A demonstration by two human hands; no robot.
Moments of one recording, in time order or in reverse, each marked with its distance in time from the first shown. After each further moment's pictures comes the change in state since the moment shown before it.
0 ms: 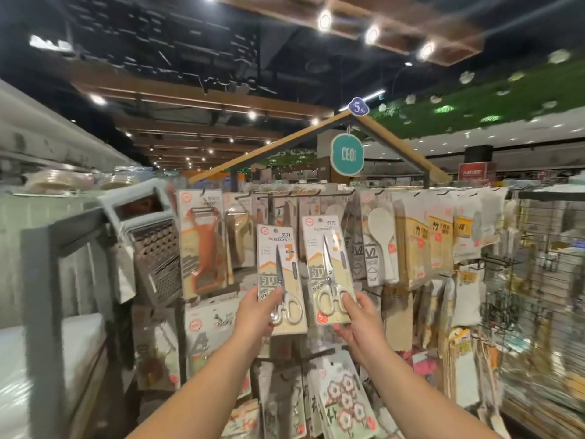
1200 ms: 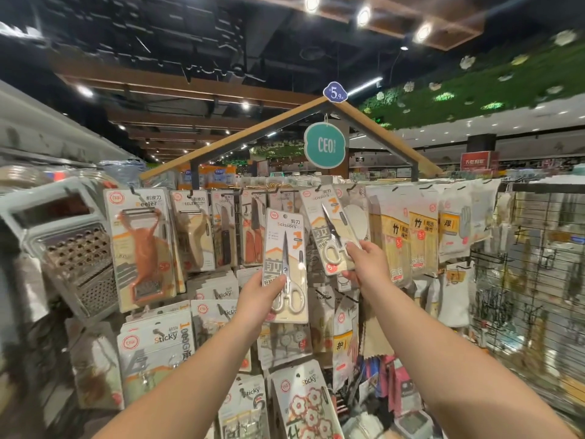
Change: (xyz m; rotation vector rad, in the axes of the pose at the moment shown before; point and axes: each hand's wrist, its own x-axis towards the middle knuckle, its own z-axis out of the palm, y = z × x) left_hand 0.047 0.001 0.104 0.101 -0.060 0.037; right_hand 0.105 -0.121 -0.048 -0.249 0.100 -0.169
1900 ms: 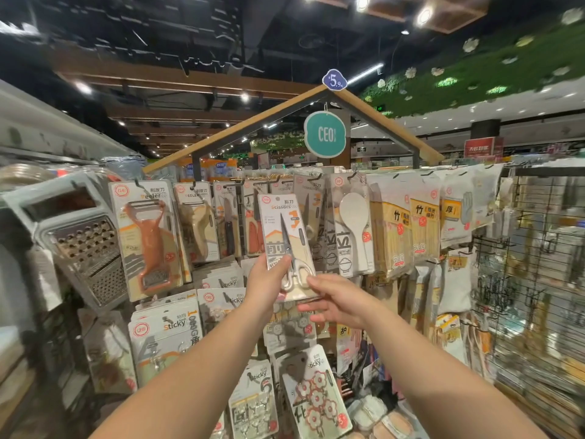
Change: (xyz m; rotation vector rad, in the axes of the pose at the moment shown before) left_hand -0.006 0.012 0.013 -0.108 0.046 -0.007; right_hand -0.069 0.031 0.011 -0.004 -0.701 0.350
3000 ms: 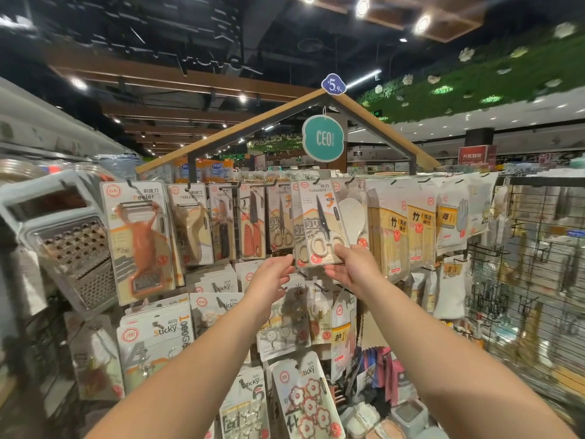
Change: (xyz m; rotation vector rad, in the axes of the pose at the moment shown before) left_hand 0.002 0.013 0.005 0.065 -0.129 -0.163; right_hand 0.027 -0.046 -0.026 0.117 0.488 -0.189
